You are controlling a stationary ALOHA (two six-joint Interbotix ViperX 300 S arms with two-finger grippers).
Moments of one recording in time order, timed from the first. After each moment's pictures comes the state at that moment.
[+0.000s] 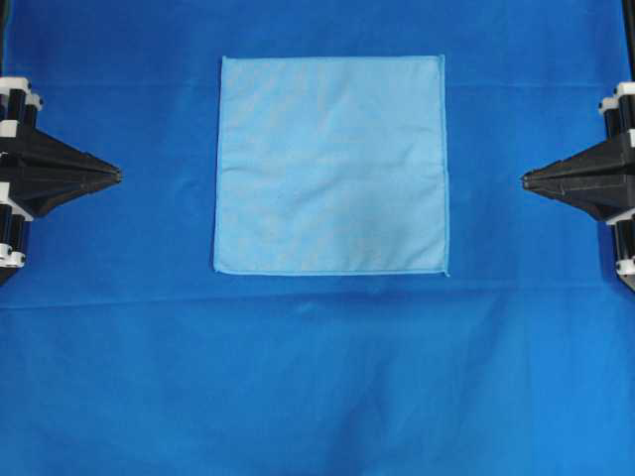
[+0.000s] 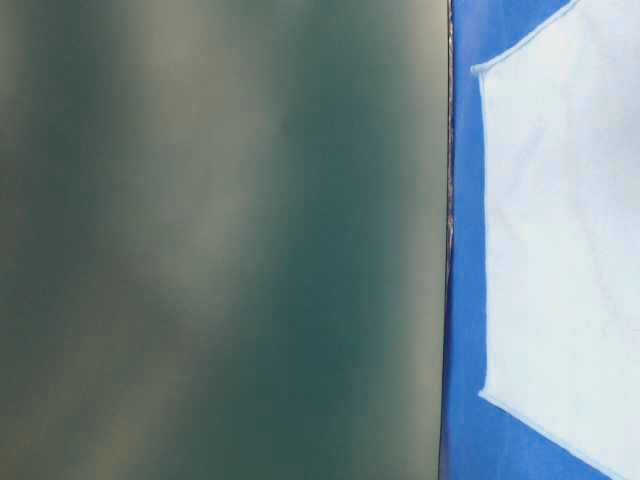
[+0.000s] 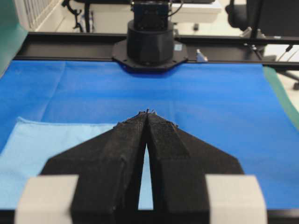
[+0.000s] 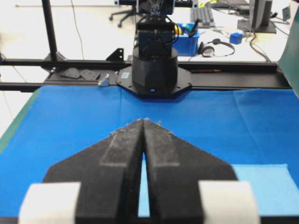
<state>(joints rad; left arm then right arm) 0.00 -0.97 1.18 0.00 -0.29 0.00 0.00 -0.97 1.17 0.00 -0.29 0.00</state>
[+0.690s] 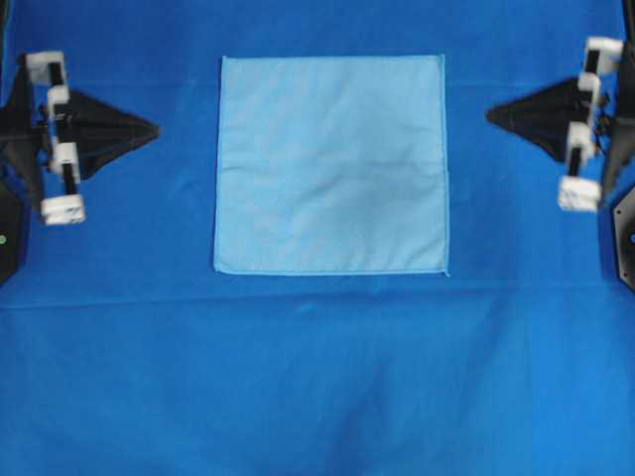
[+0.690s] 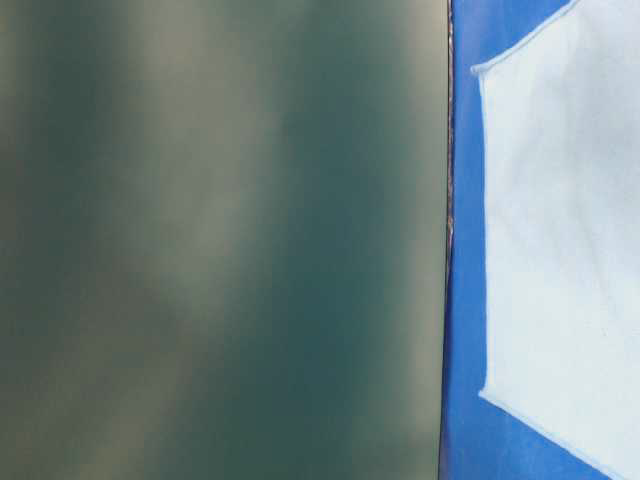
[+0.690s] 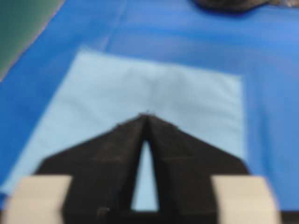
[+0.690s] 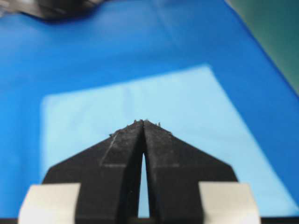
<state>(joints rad) 0.22 -0.75 1.18 -0.02 -0.29 0.02 -0.31 -0.78 1.10 0.01 -0.09 0.04</state>
